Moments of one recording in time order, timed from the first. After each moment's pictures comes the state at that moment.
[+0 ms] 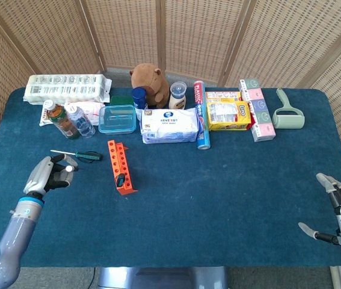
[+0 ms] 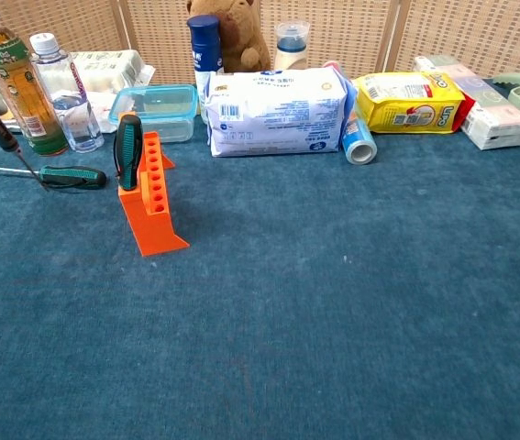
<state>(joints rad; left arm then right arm) -0.45 -1.14 -0.36 -2.05 0.63 1.06 0.11 0.02 -0.96 0.03 -1.75 -1.64 1.59 0.34</state>
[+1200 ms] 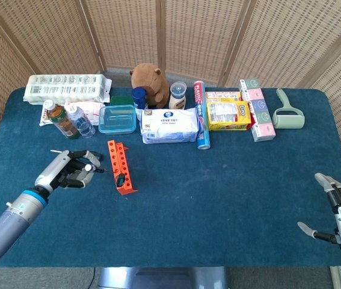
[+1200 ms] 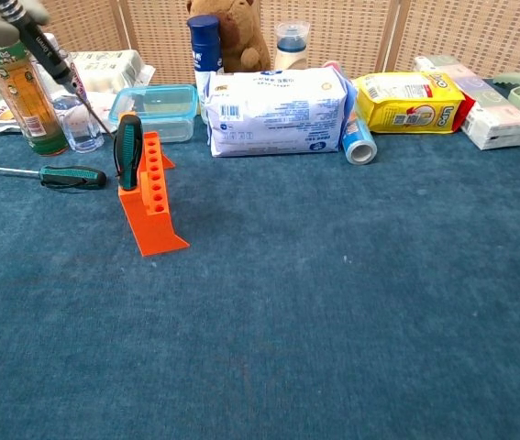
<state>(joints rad) -0.54 -0.81 -0.45 -2.22 0.65 0.72 -0.28 0.03 -0.96 0.03 -1.75 -1.62 1.58 0.33</state>
